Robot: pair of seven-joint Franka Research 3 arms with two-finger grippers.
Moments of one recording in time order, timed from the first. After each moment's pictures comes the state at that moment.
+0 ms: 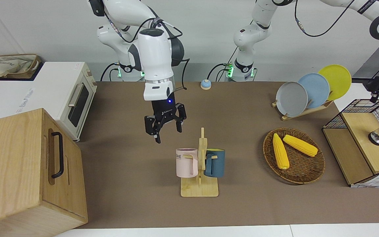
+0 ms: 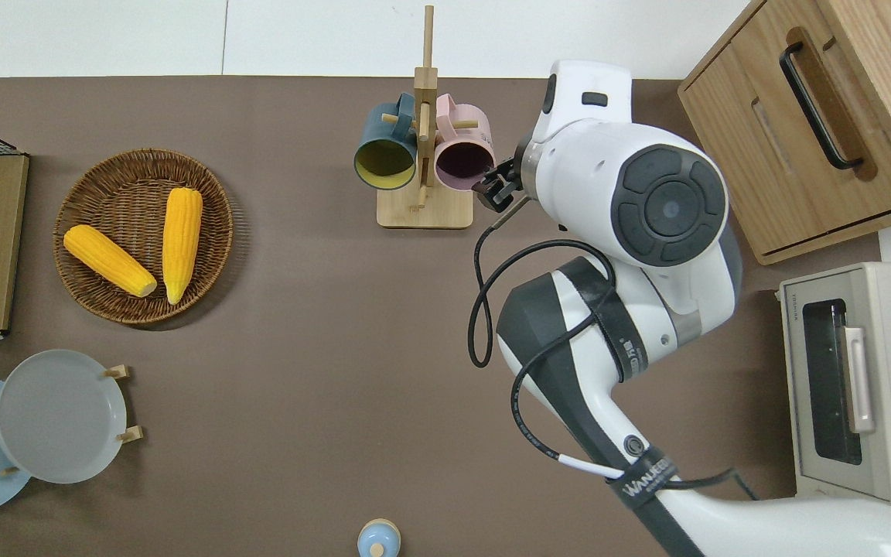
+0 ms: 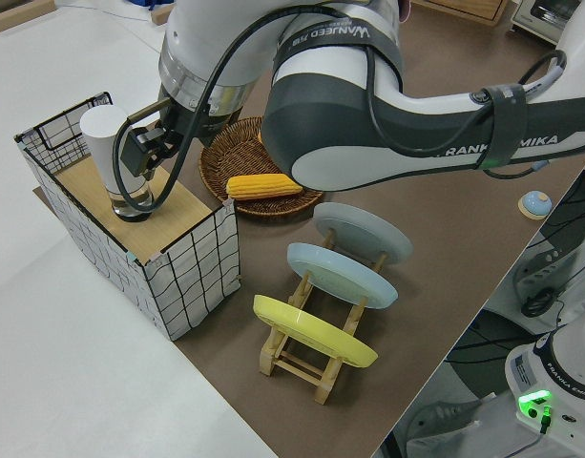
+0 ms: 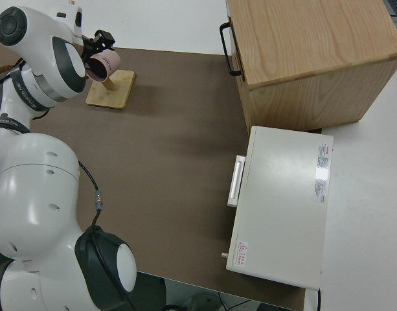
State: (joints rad) left arm 0.49 0.18 0.08 -1.56 -0.26 2.10 0.73; right arm 0.31 0.37 0.10 -1.46 -0.20 2.32 -0.19
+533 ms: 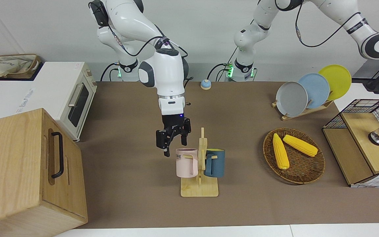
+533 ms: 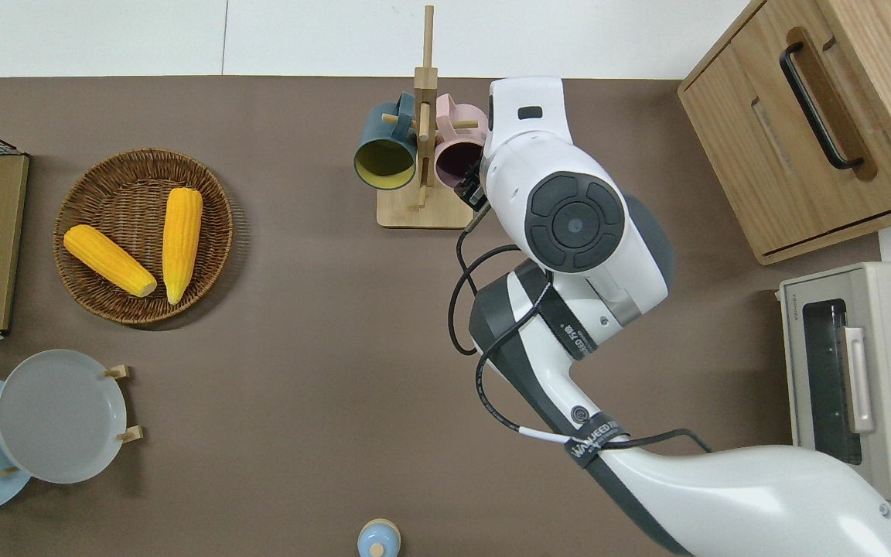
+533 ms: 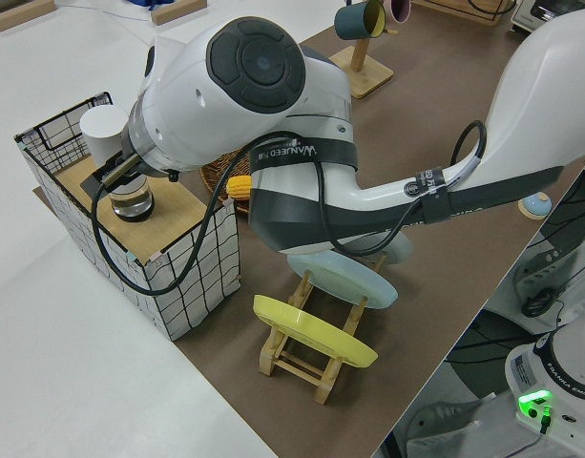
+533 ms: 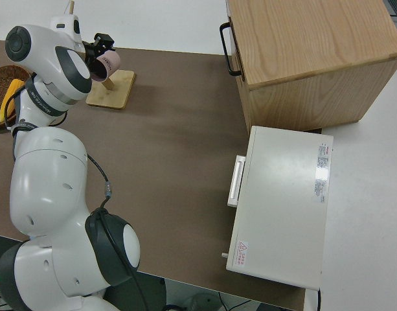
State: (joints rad) left arm 0.53 0.27 0.05 -1.65 -0.60 2.46 0.90; right arm 0.30 0.49 0.16 -1.41 -0.41 2.41 -0.19
